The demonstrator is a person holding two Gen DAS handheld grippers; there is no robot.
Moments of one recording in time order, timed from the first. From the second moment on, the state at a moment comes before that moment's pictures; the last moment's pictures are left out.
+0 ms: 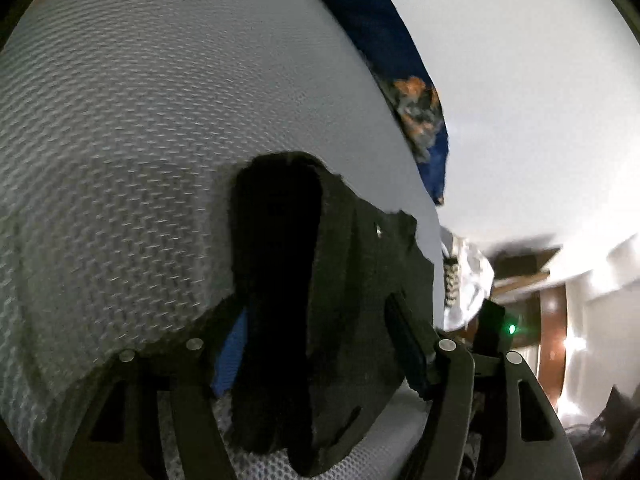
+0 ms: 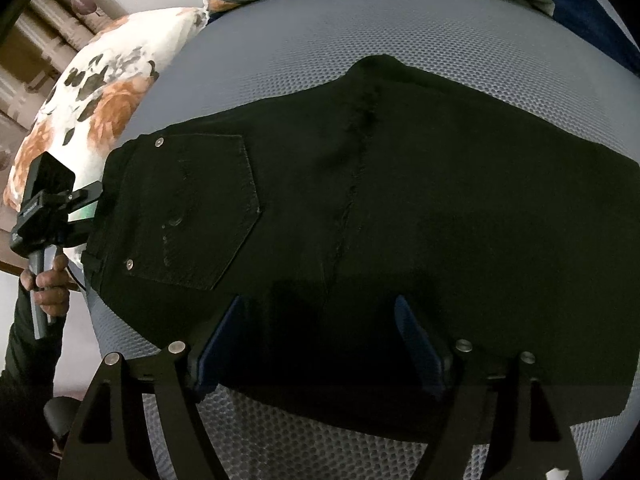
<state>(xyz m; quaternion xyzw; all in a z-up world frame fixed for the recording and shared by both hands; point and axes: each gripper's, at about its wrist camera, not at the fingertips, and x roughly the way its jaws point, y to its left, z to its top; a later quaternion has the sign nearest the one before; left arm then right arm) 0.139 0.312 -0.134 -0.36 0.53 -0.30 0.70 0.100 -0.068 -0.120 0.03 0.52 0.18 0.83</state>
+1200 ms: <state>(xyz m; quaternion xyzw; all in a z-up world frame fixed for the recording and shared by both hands) 0.122 0.174 -0.021 -0.36 0.51 -0.22 0.74 0.087 -0.169 -0.083 0.12 0.43 0.13 0.89</state>
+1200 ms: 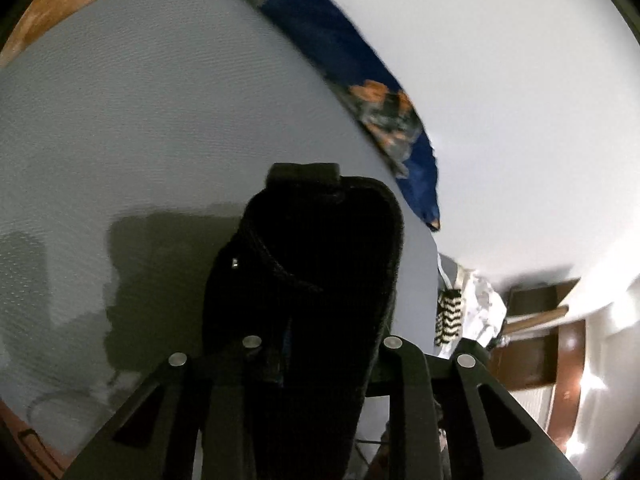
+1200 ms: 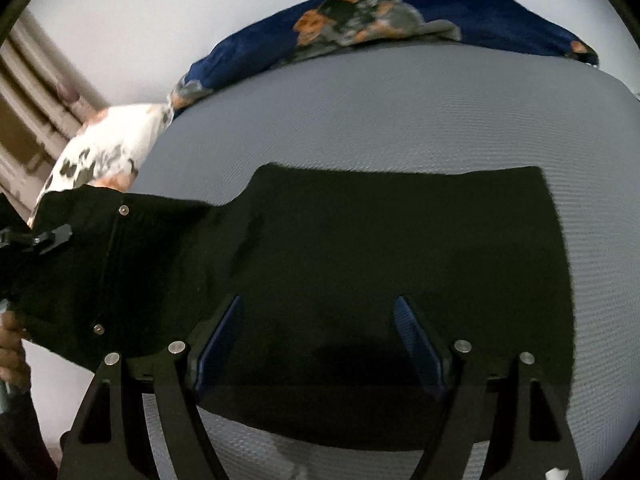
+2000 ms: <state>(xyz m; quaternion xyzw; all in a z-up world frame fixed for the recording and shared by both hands) 0.159 -0.040 -0.035 -0.27 0.55 -0.25 0.75 0.070 -0.314 -0.095 0.17 0.40 0.05 0.90</state>
